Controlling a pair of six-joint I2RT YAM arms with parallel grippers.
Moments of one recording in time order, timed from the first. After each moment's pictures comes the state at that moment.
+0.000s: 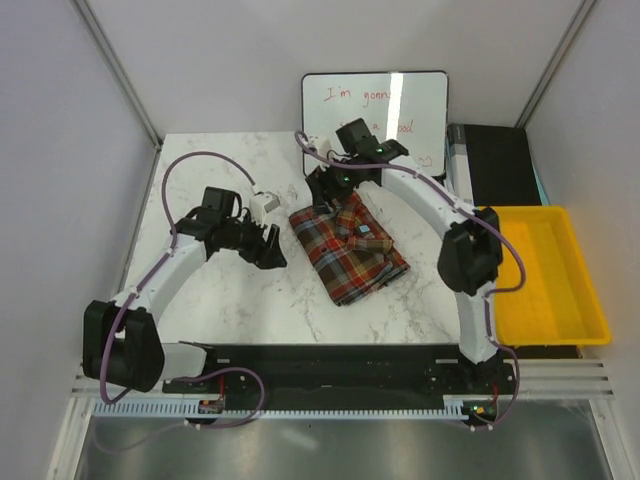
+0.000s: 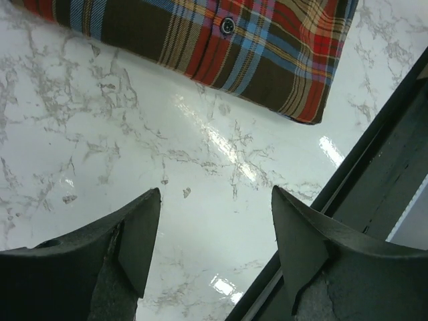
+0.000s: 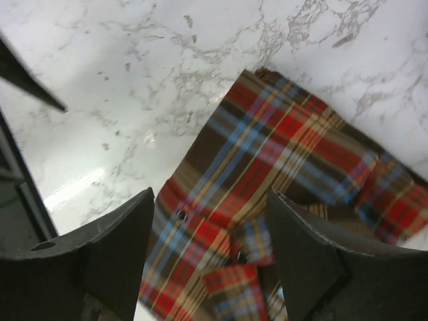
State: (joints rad) left arm -0.23 1.30 0.91 -0.58 0.64 0.20; right arm 0.56 2.19 2.07 -0.80 -0.53 -0.23
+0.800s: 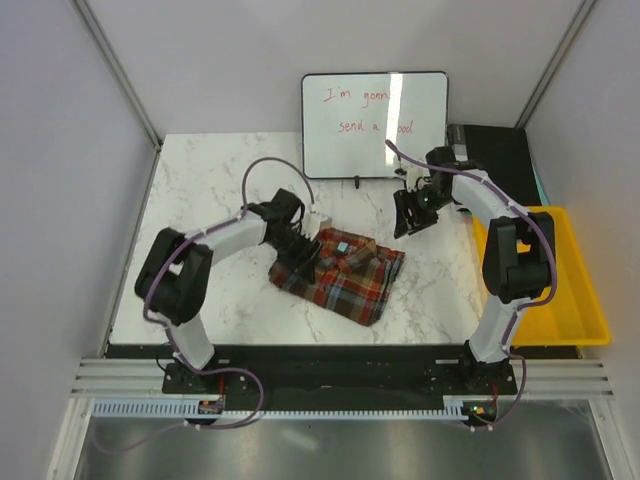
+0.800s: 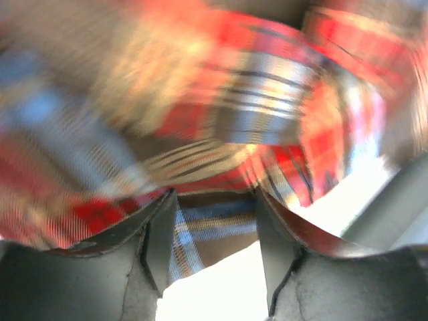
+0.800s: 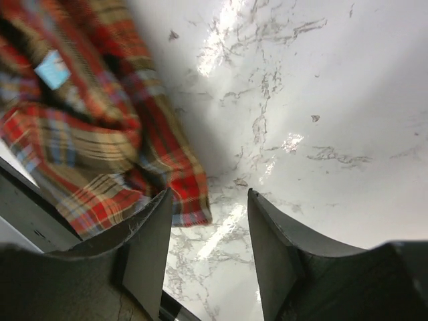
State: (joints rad) left arm -0.49 1.83 1.20 -0.62 0.48 0.21; right arm 0.14 1.85 1.45 -0.87 -0.50 -0.19
